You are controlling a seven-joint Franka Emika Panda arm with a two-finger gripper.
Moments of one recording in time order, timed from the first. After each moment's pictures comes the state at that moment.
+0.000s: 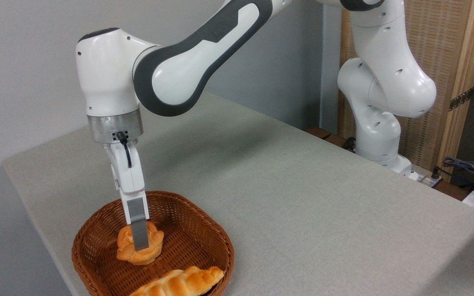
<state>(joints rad) -0.07 0.27 -0.14 -1.76 0.24 2.17 0.70</state>
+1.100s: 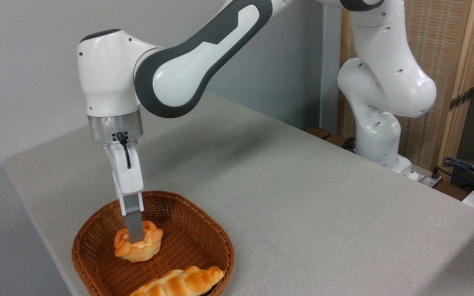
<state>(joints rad) -0.07 0.27 -0.14 -1.76 0.25 2.18 0.70</state>
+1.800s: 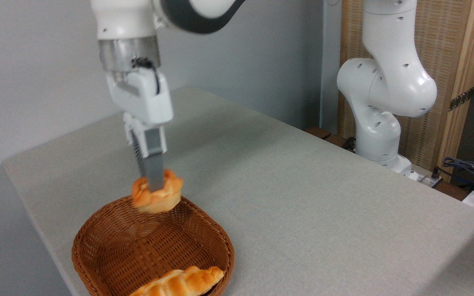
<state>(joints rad) -0.03 0.03 -0.10 -1.73 0.14 1.91 0.70</state>
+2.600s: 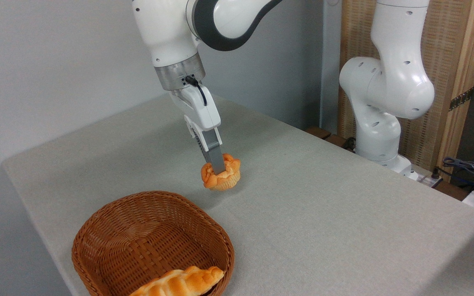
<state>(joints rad) -0.17 -0.16 -0.11 -2.10 0.11 1.83 0.70</state>
